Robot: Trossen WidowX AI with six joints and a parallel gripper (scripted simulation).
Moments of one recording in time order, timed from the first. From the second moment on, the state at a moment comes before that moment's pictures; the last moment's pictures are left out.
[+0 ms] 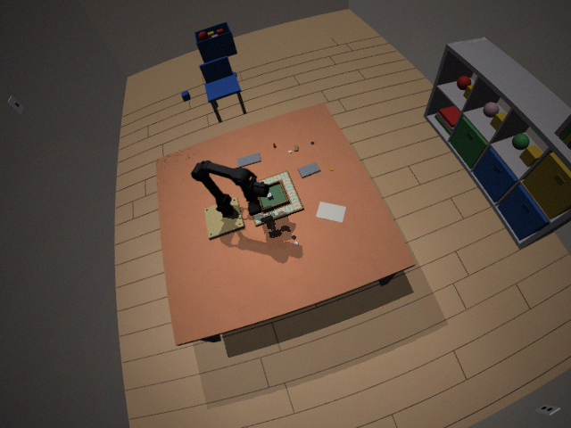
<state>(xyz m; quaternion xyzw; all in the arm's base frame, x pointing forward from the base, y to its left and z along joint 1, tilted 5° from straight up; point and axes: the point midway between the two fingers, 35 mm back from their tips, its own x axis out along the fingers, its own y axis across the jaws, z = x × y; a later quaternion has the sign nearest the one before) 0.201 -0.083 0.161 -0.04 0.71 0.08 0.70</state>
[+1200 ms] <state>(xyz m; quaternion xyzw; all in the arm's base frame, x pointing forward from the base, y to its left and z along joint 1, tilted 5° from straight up) 0.373 -0.010 0.106 -0.03 0.70 0.09 0.71</state>
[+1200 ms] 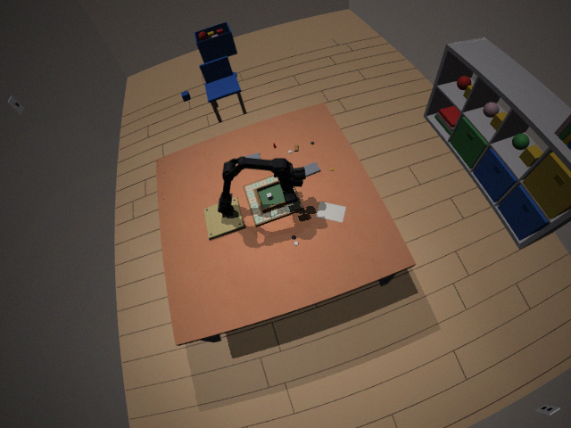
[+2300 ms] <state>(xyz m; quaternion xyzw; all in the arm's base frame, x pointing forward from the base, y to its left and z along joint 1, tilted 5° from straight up) 0.397 0.013 0.050 -0.04 0.70 0.09 0.71</state>
